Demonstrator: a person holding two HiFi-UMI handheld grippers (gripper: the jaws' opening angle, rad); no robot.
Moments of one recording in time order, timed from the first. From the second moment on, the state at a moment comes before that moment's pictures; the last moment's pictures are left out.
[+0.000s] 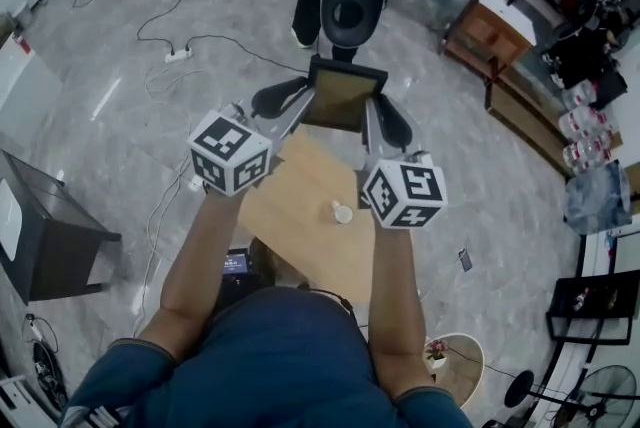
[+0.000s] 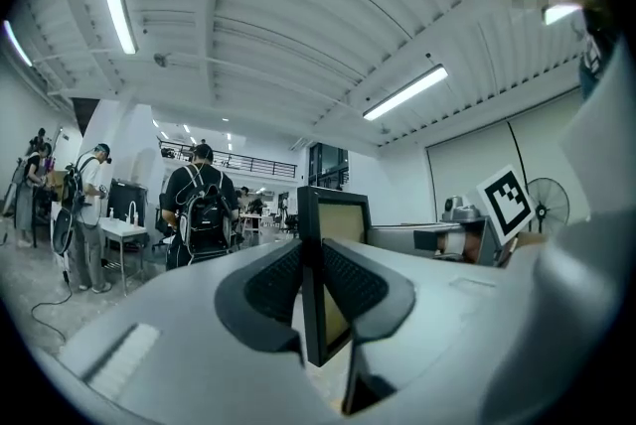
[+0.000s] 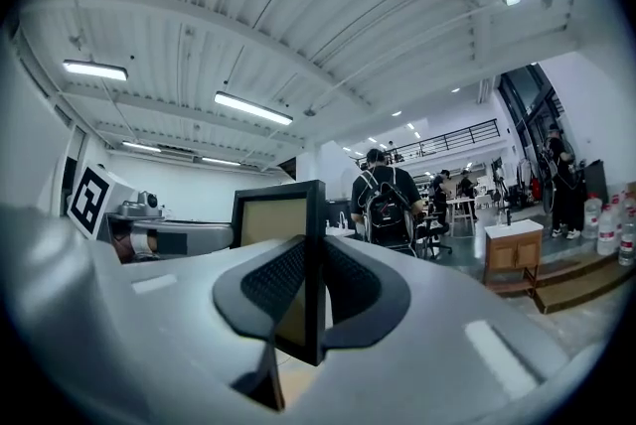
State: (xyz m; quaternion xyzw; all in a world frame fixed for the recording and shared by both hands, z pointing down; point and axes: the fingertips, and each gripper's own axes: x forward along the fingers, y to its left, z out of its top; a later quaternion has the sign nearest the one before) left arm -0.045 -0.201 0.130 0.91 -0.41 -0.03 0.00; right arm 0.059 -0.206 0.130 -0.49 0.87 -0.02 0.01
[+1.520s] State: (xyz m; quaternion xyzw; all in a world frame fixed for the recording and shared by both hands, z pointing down) left arm -0.050 -0.173 0.116 0.90 -0.43 -0.02 -0.02; right arm 0.053 -0.180 0.115 -0.46 0.89 -0.01 0.00
